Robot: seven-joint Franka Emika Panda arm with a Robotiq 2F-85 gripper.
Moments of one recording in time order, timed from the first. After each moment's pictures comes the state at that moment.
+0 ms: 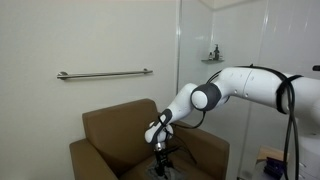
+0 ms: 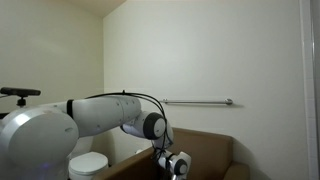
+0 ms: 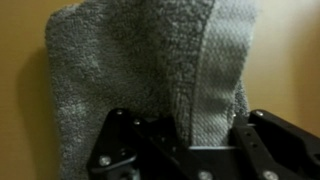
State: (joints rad) arm -0.08 1.45 0.04 -1.15 0.13 2.08 -0.01
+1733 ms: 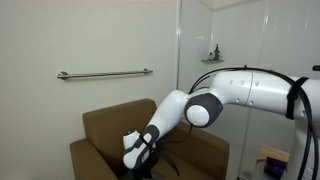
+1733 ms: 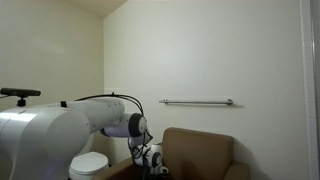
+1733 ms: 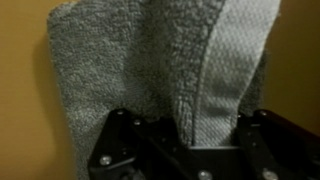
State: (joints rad) arm 0.26 1.48 -0.04 -1.09 0.05 2.31 0.14
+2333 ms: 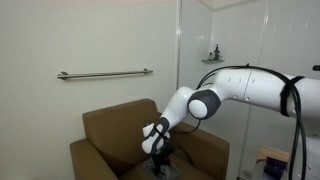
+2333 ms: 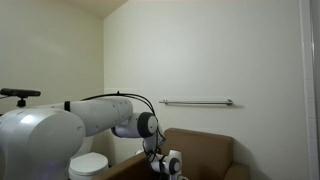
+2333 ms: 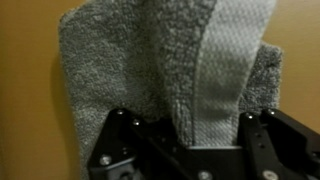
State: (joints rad) arm 0.08 1.47 -0.11 -1.15 0.05 2.27 0.23
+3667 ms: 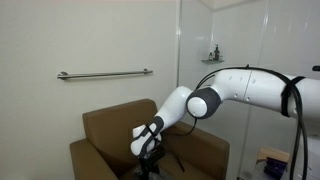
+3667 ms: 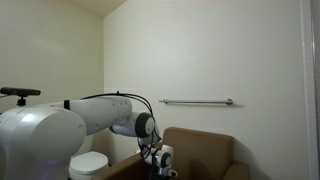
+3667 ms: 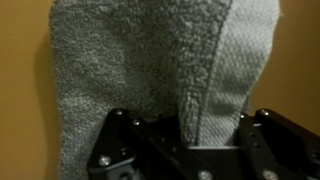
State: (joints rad) arm 0.11 1.46 0.02 -1.10 0.05 2.22 0.18
